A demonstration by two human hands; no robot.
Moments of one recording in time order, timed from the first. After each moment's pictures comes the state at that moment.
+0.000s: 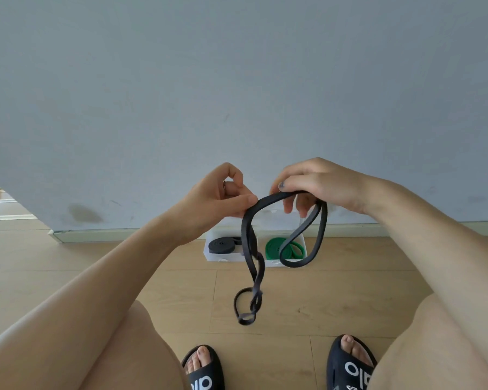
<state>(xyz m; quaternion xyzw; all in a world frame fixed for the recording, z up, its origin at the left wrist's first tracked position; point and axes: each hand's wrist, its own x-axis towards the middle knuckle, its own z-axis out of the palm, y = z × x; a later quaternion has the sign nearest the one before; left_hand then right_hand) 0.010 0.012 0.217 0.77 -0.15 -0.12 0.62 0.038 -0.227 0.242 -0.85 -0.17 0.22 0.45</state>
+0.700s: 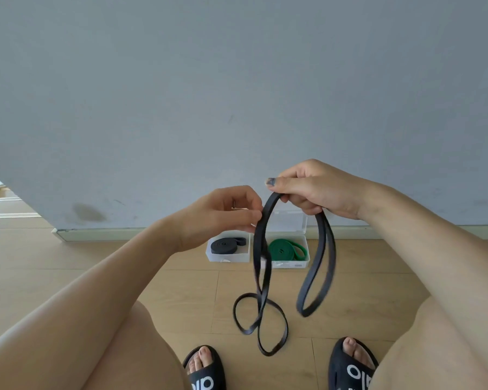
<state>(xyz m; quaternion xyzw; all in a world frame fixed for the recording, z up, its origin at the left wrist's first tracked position) 0.003 0.018 0.214 0.76 -0.18 -0.22 0.58 0.035 -0.214 0.240 -0.81 -0.20 0.24 0.50</state>
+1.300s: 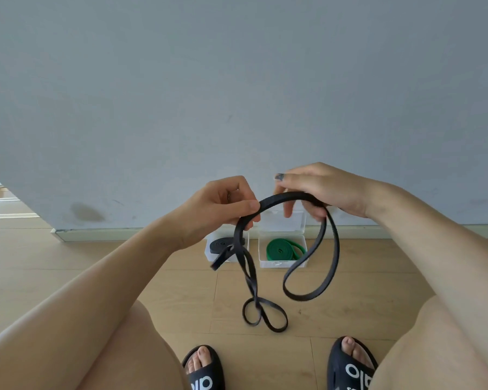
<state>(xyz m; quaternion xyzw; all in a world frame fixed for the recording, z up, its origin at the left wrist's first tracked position) 0.006 0.018 0.213 0.77 -0.18 -0.16 0.59 0.035 -0.227 0.240 -0.84 -0.20 0.23 0.45</state>
